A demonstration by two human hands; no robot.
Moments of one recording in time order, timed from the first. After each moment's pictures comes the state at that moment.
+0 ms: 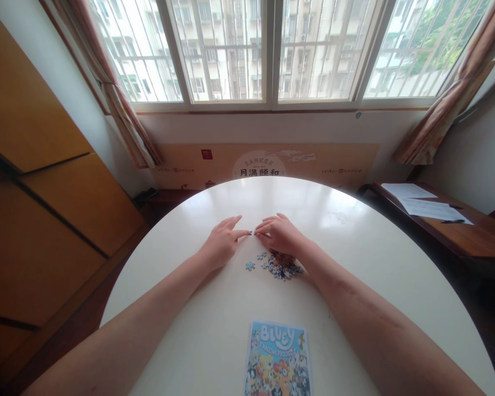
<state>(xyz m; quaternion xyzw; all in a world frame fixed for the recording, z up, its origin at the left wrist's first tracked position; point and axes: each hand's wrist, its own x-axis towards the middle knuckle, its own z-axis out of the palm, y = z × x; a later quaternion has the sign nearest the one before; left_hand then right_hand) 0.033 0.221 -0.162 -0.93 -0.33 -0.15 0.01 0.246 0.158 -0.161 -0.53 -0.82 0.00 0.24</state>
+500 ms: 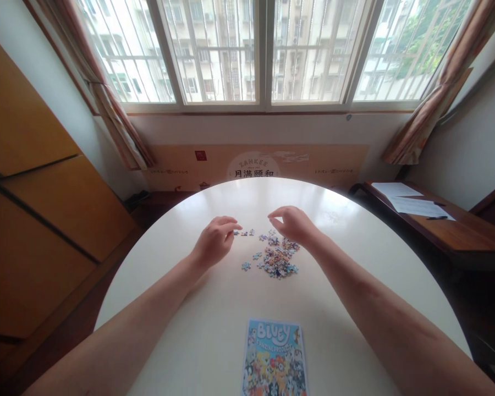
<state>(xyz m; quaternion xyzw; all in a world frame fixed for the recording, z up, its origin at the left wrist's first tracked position) 0.030 0.220 -0.150 -0.90 -0.26 -0.34 -0.05 0.281 0.140 -0.130 -0.63 -0.72 0.01 0.28</state>
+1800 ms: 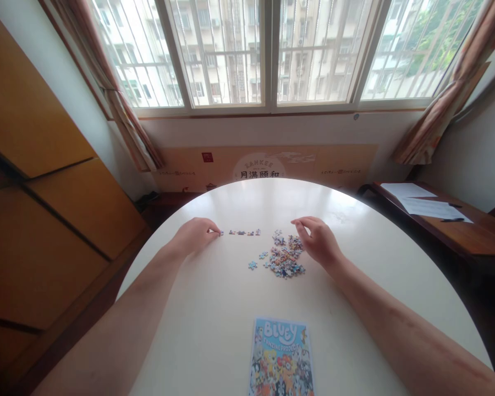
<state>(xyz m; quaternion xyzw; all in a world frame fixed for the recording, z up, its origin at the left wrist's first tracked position) -0.028 0.261 -0.123 -0.89 -0.43 -0.11 -0.06 0.290 0.099 -0.168 -0.65 -0.62 -0.05 0.44</state>
